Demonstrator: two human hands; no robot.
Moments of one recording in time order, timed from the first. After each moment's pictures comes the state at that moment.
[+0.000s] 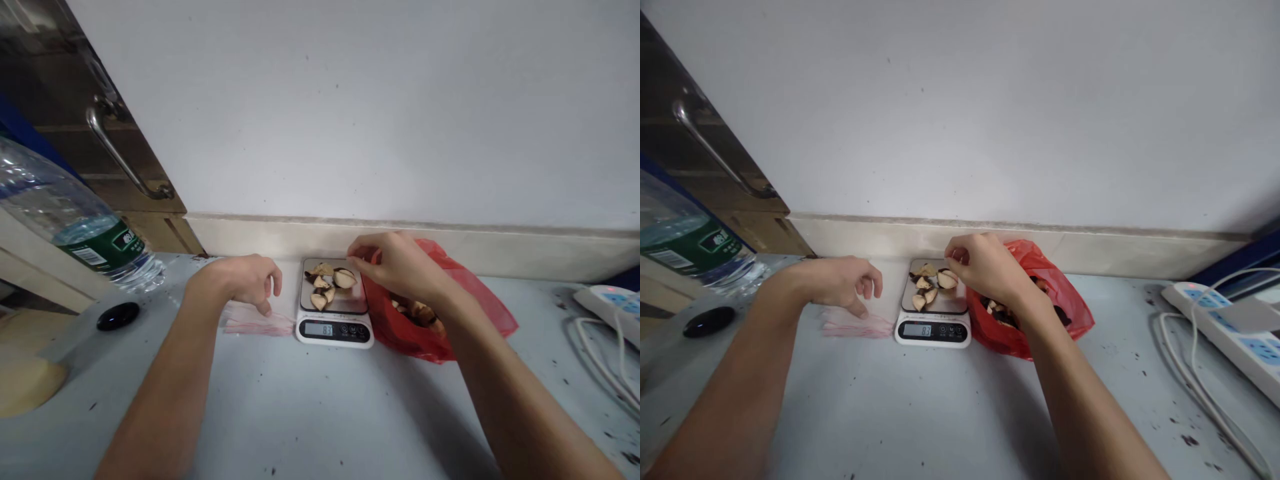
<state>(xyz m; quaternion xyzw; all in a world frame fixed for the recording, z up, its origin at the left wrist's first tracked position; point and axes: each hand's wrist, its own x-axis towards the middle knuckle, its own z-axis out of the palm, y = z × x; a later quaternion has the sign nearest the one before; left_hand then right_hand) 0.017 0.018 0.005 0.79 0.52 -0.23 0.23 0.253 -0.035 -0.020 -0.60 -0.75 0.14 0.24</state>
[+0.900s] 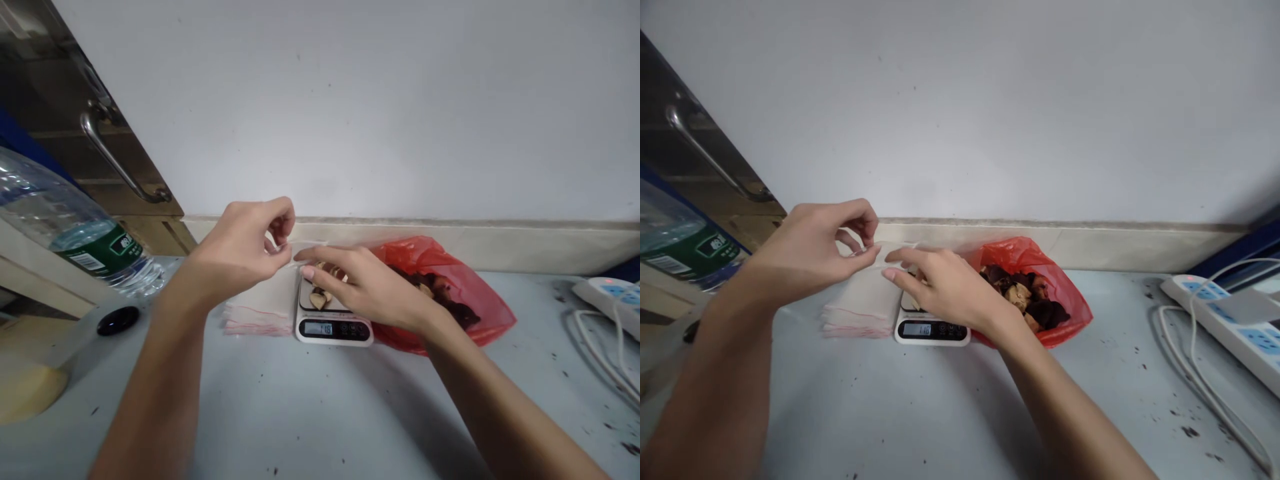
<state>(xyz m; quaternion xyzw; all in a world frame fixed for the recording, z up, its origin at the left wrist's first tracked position) 0.022 -0.013 0.037 0.87 0.43 0.22 0.08 0.214 -0.053 -0.017 -0.46 -0.79 0.25 0.30</state>
